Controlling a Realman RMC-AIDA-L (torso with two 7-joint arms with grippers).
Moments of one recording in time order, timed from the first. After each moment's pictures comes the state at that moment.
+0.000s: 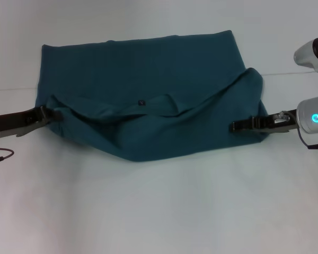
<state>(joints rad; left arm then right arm) -0.65 -2.00 0.79 0.60 2.01 0.99 -2.33 0.80 1.98 -0.81 -0.49 -2.41 -0.92 2.43</state>
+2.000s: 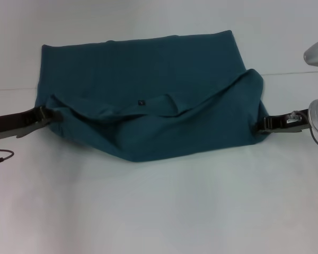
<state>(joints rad) -0.64 -2.00 0.78 0.60 2.01 1.00 -2.34 0.79 1.95 -0.81 -0.49 -2.45 -0.92 2.44</state>
